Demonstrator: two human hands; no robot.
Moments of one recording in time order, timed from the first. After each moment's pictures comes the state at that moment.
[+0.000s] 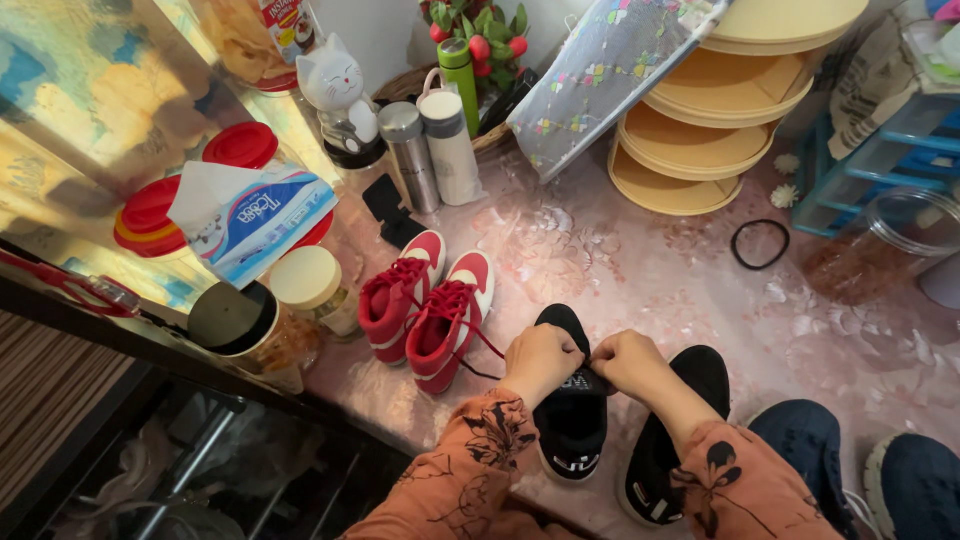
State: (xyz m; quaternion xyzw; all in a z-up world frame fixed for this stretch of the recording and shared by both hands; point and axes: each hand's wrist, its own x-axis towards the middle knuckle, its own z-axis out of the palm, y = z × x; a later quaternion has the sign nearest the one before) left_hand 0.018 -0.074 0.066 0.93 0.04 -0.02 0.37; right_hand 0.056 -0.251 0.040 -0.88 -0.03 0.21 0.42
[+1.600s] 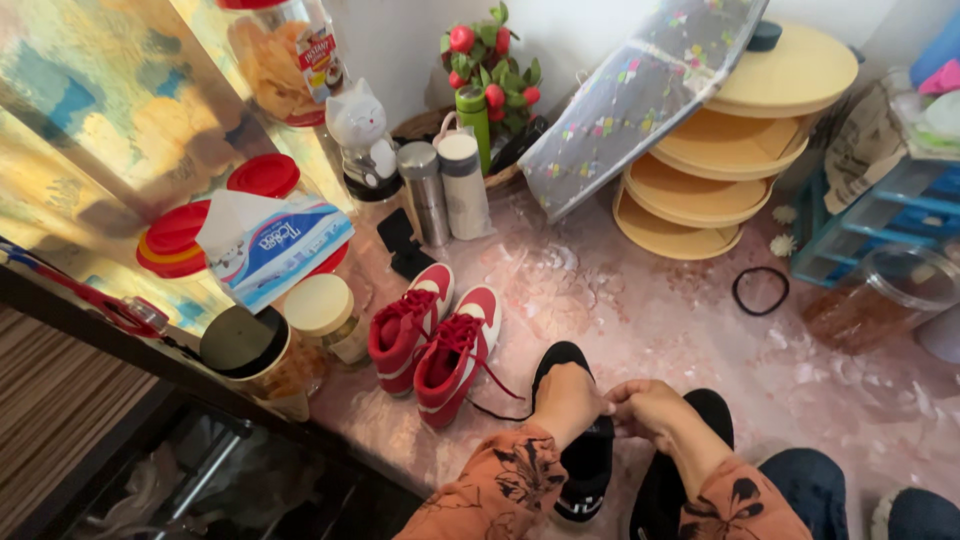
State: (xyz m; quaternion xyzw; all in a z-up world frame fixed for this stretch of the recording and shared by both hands) left_hand 0.022 -0.100 0.071 0.92 0.05 -0.11 0.37; right_hand 0.078 -0.283 -0.018 -0.66 0.14 0.35 0.65
